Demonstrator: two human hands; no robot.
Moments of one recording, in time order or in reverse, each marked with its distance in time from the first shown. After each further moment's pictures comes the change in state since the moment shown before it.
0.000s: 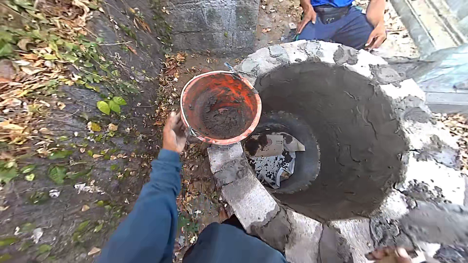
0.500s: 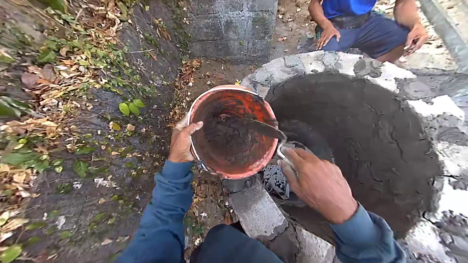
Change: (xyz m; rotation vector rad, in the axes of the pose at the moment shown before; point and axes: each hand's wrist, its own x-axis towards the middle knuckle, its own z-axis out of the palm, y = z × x) left_hand -0.058 0.065 0.066 0.143 0.053 0.123; right_hand 0.082 -0.155 0.246 -0.889 -0.841 -0.742
